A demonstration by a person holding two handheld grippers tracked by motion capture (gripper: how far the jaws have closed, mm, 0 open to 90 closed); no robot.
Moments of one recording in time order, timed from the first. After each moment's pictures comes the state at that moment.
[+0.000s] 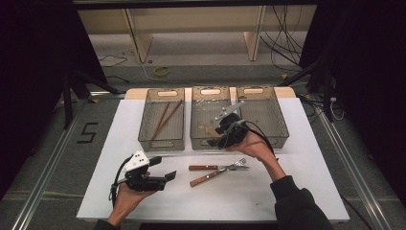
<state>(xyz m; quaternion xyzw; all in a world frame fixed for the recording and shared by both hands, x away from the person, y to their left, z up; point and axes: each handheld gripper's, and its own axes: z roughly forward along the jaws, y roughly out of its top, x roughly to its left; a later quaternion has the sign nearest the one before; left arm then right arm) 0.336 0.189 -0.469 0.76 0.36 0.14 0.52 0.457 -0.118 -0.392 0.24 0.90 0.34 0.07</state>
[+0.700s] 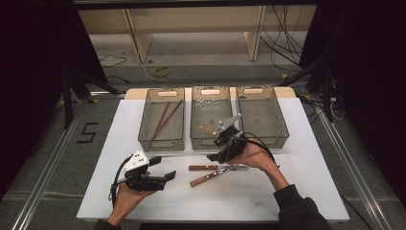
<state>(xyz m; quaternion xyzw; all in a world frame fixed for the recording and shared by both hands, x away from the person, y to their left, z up) 0.336 0.190 -0.469 0.76 0.36 0.14 0.52 0.433 -0.116 -0.412 0.20 0.92 0.32 0.05</state>
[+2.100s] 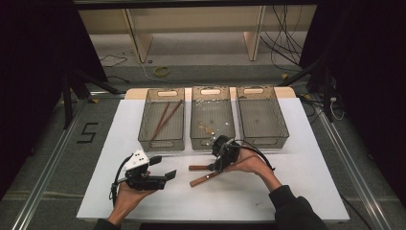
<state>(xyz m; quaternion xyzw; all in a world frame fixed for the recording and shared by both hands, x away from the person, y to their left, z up) 0.339 0.190 -0.469 0.76 0.36 0.14 0.52 0.440 -0.101 -0.457 0.18 0.95 0.25 0.02</state>
